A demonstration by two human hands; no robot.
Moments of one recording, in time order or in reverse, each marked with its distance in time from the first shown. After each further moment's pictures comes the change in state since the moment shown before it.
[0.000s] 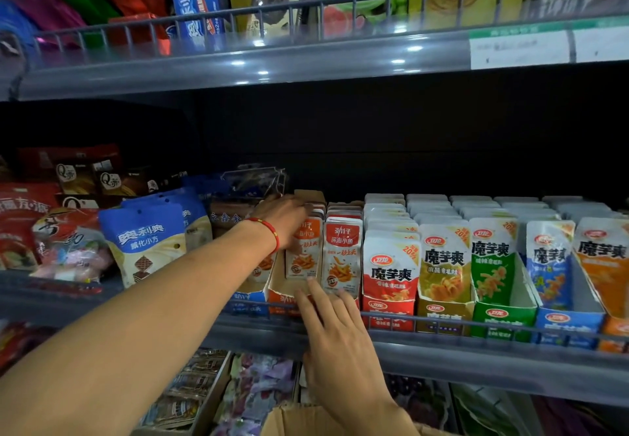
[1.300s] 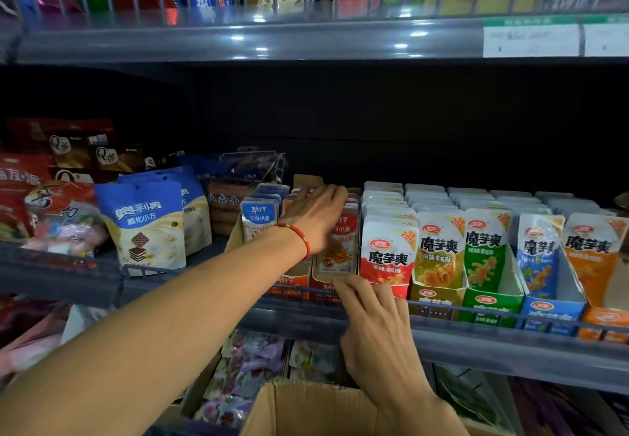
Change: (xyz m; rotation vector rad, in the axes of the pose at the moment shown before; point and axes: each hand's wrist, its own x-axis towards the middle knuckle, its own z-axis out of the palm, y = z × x) left_hand -0.011 0.064 -0.003 -0.185 0.212 0.014; right_hand -0.029 0.035 -0.018 0.006 0.116 0.102
